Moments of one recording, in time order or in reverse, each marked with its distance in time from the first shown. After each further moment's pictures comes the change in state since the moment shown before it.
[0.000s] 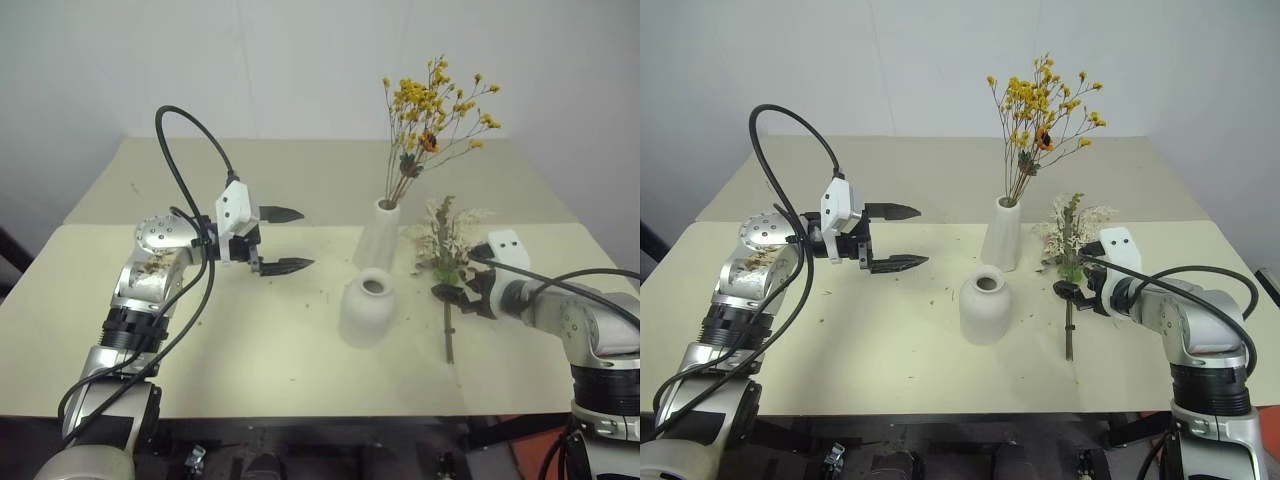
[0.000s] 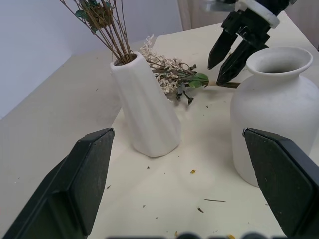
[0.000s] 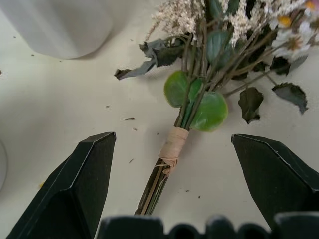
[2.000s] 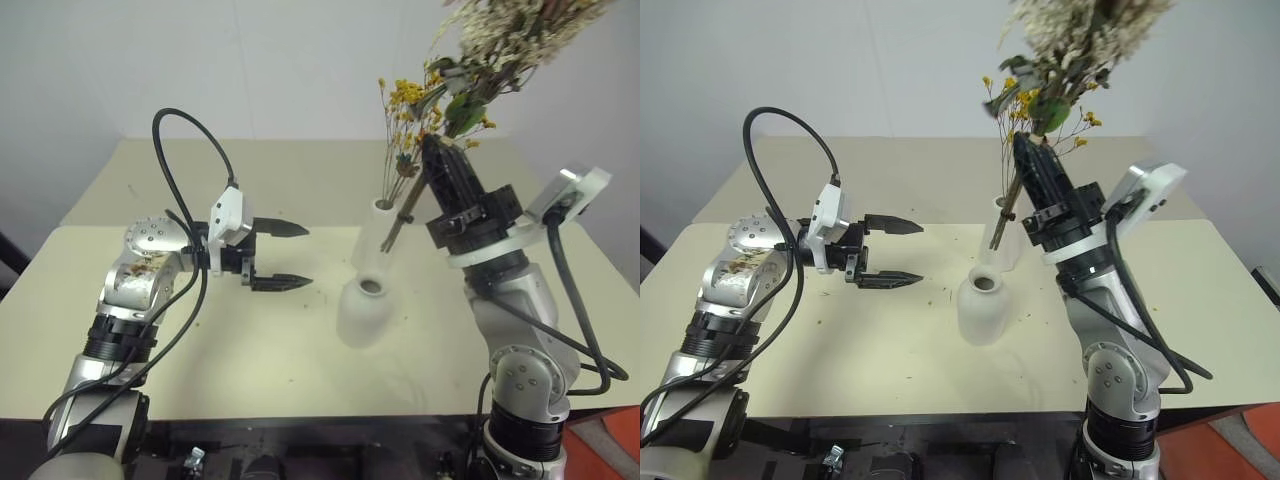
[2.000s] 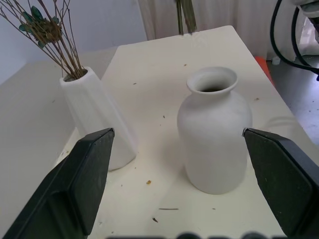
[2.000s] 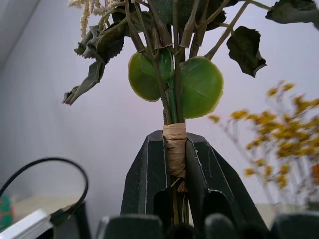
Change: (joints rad) left arm 0.059 0.059 0.006 -0.157 -0.096 0.146 -0.096; right arm 0.105 0.481 0.037 -0.473 0.363 -0.918 -0.188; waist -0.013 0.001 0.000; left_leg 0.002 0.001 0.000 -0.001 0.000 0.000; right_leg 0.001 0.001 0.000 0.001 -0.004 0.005
